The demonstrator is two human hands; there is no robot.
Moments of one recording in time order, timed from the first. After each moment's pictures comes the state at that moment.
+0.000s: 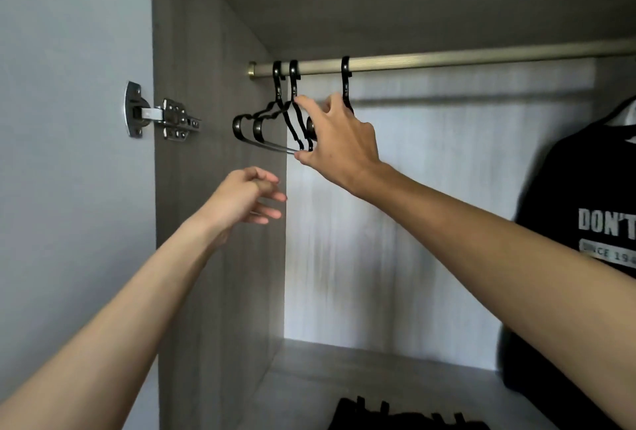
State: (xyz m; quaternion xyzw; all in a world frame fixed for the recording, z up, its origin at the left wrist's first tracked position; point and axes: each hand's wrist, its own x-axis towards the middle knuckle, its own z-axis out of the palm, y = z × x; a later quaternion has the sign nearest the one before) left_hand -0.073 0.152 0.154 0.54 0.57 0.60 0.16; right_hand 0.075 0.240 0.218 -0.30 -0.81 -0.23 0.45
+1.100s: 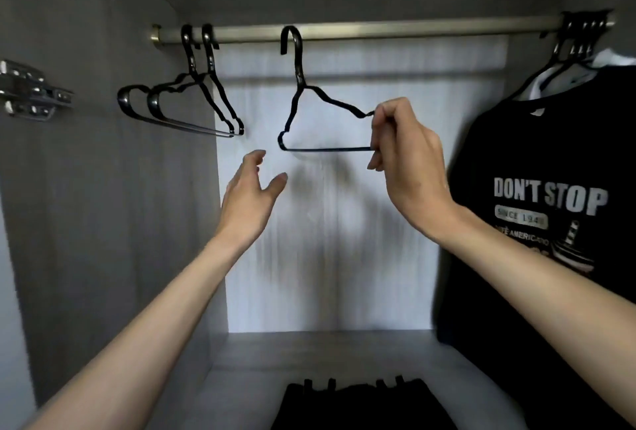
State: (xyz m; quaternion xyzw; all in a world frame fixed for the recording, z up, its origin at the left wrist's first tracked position) left_hand 0.002 0.255 0.115 0.60 0.54 0.59 -0.01; right_hand 0.229 0.258 0.158 -0.23 -0.72 0.01 0.66
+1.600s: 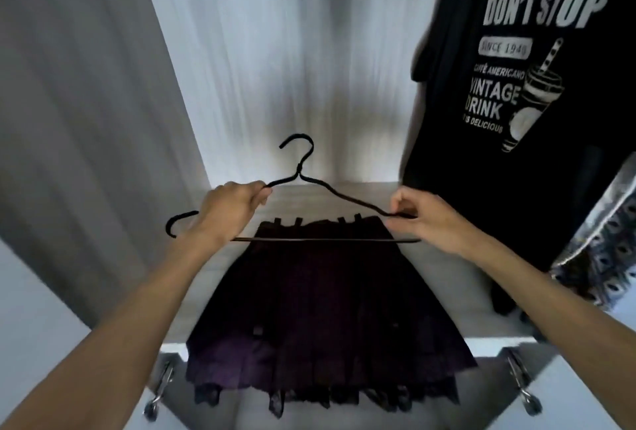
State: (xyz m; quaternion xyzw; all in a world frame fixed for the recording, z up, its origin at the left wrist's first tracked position) left_hand 0.040 0.243 -0.118 0.71 0.67 0.21 -0.10; right_hand 0.392 0.276 -0.118 -0.43 -0.80 0.31 0.29
